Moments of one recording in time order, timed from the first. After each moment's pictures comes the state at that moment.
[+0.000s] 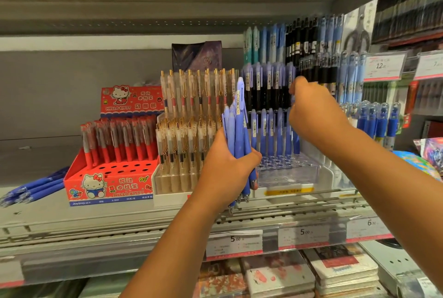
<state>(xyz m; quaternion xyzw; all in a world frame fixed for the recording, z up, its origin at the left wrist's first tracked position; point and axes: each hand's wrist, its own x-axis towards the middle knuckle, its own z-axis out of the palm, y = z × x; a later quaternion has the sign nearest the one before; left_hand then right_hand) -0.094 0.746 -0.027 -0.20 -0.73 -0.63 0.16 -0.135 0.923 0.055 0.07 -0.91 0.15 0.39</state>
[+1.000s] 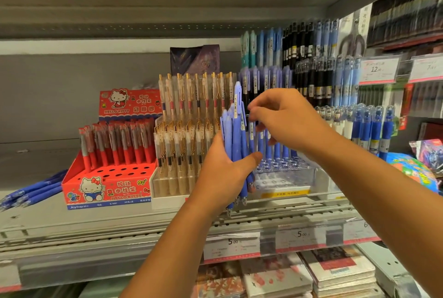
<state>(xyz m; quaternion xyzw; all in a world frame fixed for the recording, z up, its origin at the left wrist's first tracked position) -0.093 0.749 -0.025 -0.22 -0.69 -0.67 0.15 -0.099 0.889 0.057 0.19 -0.84 0.44 0.25</state>
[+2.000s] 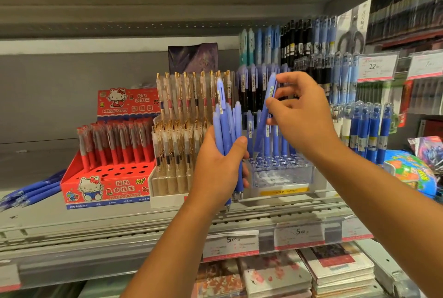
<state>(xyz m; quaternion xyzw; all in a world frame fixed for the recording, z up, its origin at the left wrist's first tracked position) -0.090 0.750 -0.026 -0.21 -0.66 -0.69 0.20 -0.113 0.903 0.041 0.20 -0.72 0.54 0.38</state>
